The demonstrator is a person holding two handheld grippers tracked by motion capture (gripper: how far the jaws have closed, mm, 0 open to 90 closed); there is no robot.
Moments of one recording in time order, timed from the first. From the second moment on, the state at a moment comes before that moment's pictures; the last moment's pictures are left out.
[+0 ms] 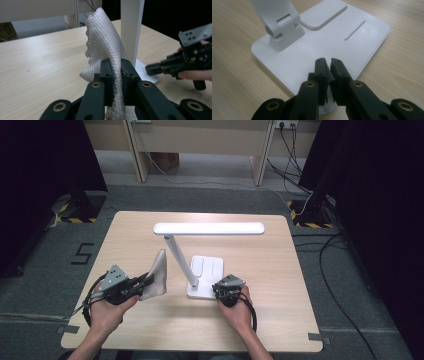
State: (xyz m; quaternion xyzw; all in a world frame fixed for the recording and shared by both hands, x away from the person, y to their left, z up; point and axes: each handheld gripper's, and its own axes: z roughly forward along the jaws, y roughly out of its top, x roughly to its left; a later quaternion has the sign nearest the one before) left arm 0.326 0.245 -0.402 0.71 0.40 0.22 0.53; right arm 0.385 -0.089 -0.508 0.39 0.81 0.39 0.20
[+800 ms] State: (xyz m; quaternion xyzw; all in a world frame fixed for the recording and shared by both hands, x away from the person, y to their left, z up) left arm 0.350 0.253 -0.351 0.70 0.39 0.27 0.54; right arm 0.385 -0.089 -0.512 0.39 0.80 0.40 0.20
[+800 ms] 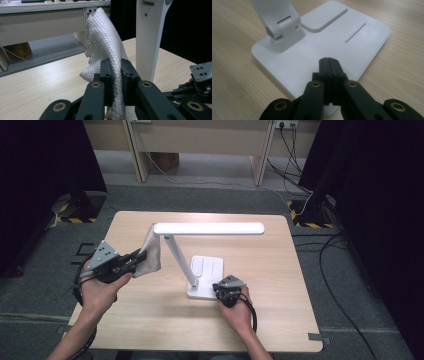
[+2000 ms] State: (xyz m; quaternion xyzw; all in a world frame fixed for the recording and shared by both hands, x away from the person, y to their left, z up) left arm 0.339 0.244 -0.287 0.66 0.34 0.30 0.60; right arm 0.385 -0.089 -0.512 0.38 0.80 0.40 0.21
